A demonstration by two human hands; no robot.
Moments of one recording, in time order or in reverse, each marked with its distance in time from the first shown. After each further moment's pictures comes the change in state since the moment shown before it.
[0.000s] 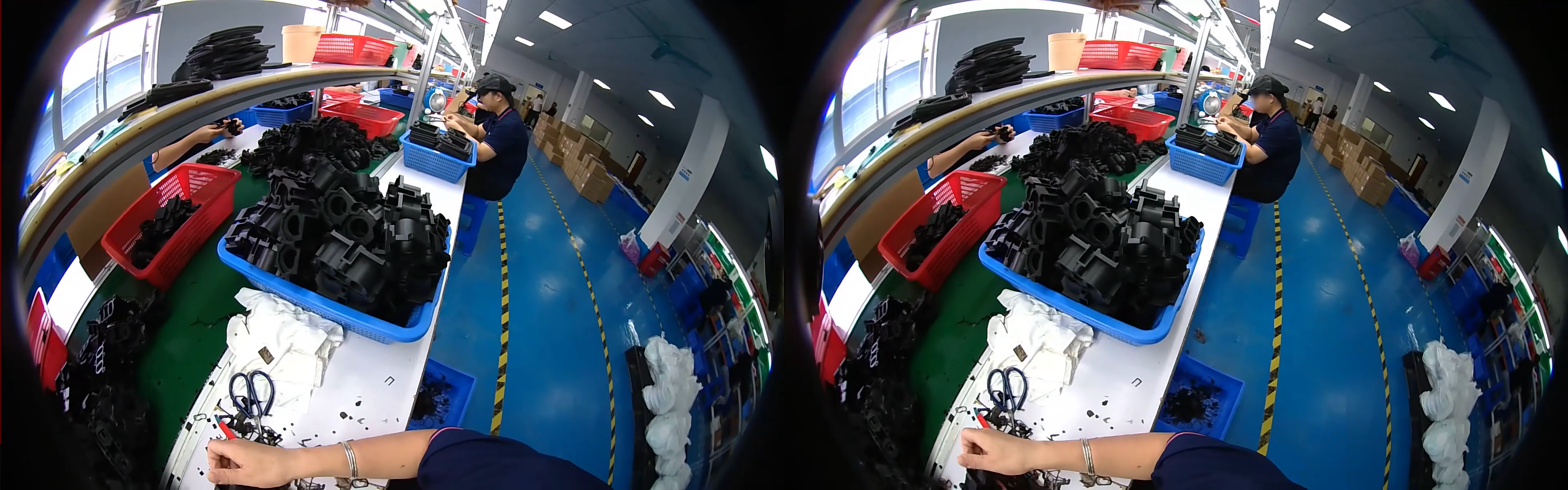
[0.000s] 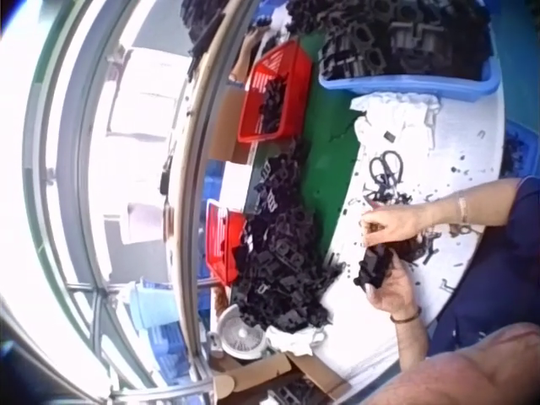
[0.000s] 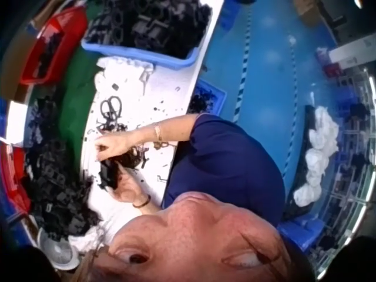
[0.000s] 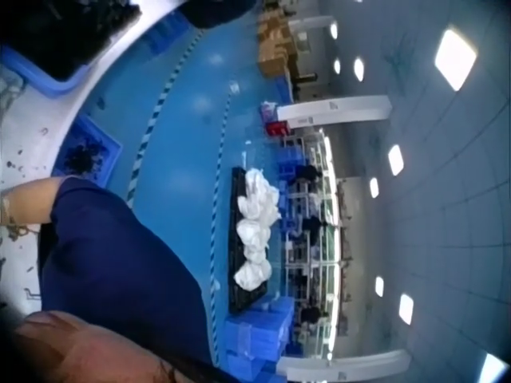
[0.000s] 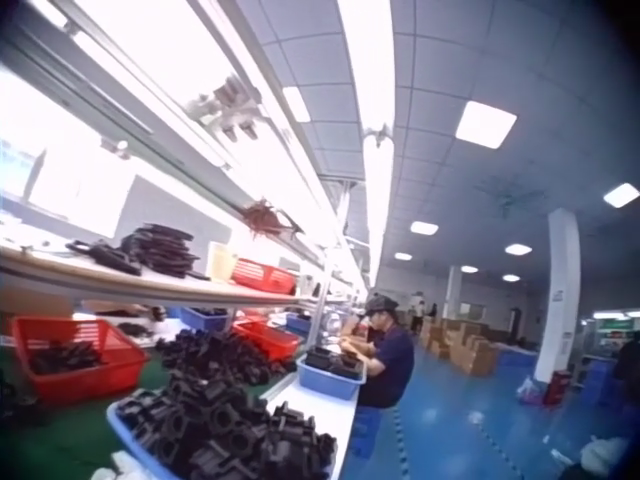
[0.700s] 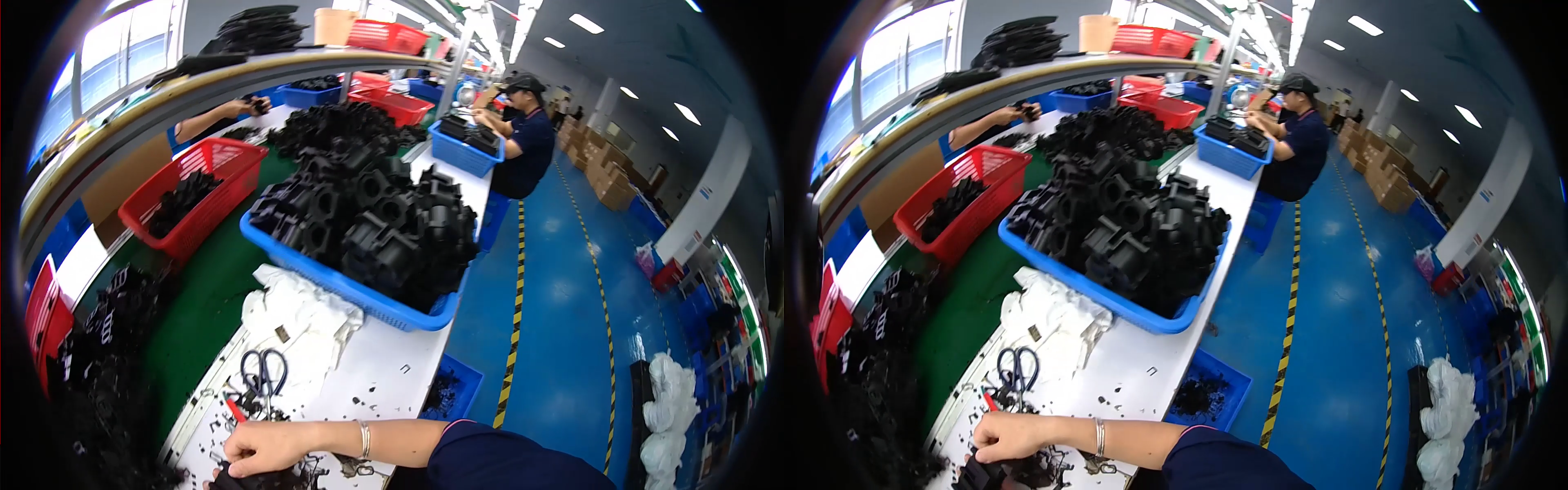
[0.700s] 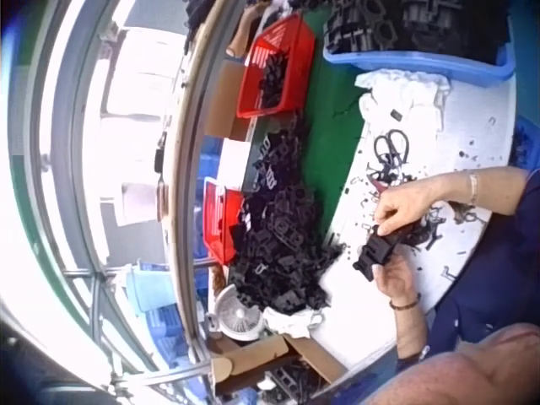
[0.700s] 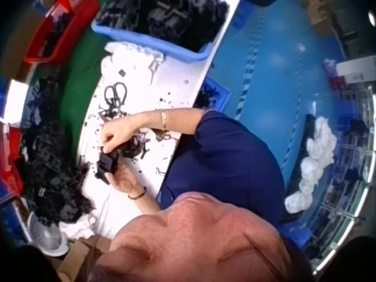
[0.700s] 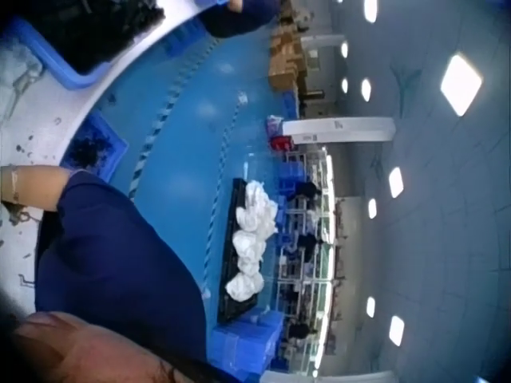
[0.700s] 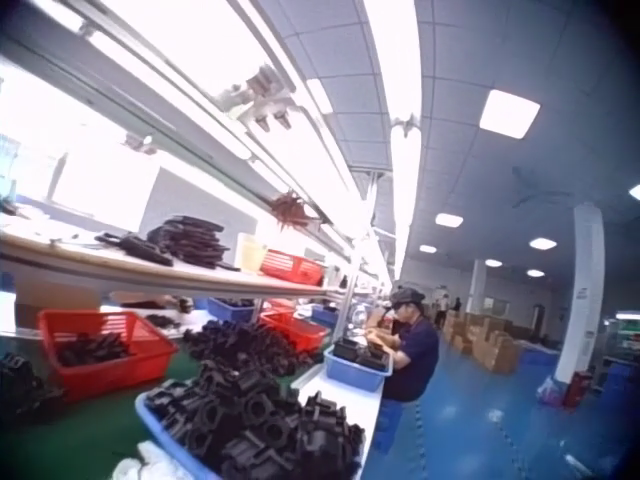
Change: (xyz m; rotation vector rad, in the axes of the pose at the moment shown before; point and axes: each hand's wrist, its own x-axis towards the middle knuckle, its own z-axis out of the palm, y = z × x) left_hand -0.016 0.009 -0.030 0.326 0.203 0.149; right_hand -0.002 -0.020 -0.018 -0.075 -0.344 0.045
